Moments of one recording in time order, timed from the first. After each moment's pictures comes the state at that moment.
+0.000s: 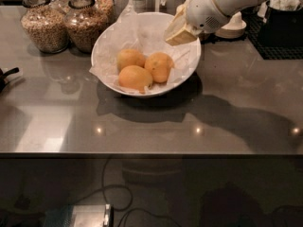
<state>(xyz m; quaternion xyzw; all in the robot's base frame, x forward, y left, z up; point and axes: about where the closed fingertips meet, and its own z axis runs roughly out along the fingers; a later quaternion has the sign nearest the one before) 0.625 -0.047 0.967 -0.68 0.63 0.08 0.37</state>
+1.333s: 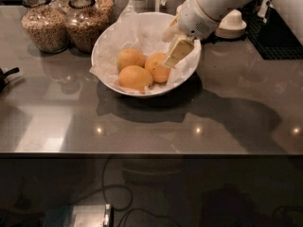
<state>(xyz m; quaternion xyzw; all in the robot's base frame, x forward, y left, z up) 0.633 -0.044 0.928 -0.69 0.66 0.09 0.29</state>
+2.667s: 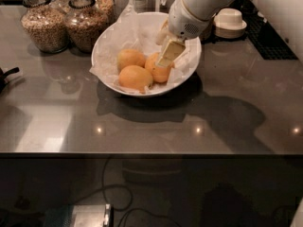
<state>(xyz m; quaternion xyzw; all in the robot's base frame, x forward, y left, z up) 0.637 -0.028 0.921 -0.71 0.65 0.06 0.27</state>
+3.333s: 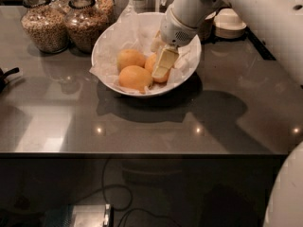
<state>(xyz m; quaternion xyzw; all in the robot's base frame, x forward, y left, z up) 0.640 -0.015 0.890 -0.72 0.65 0.08 0.23</state>
